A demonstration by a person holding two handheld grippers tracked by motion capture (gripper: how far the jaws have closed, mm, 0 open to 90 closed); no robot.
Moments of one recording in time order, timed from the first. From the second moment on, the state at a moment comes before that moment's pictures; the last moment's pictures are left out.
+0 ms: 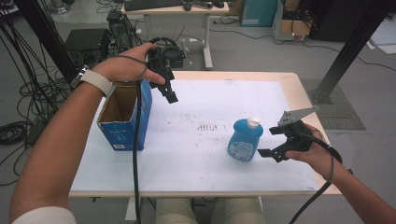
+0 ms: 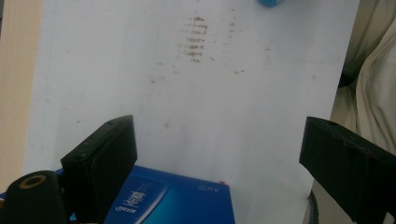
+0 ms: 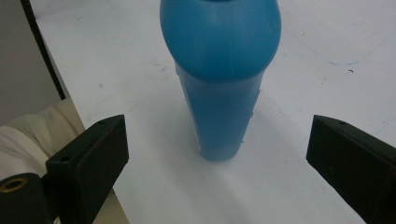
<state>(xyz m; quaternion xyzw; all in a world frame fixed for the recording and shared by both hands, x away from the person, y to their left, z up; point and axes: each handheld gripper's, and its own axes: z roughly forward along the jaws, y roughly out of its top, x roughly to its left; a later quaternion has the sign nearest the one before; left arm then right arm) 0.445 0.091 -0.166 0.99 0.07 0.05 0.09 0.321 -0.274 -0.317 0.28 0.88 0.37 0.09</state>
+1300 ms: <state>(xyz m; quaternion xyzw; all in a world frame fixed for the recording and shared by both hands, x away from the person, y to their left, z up) 0.445 0.092 -0.167 0.99 0.07 0.05 0.09 0.321 -0.270 -0.319 0.29 0.87 0.38 0.09</state>
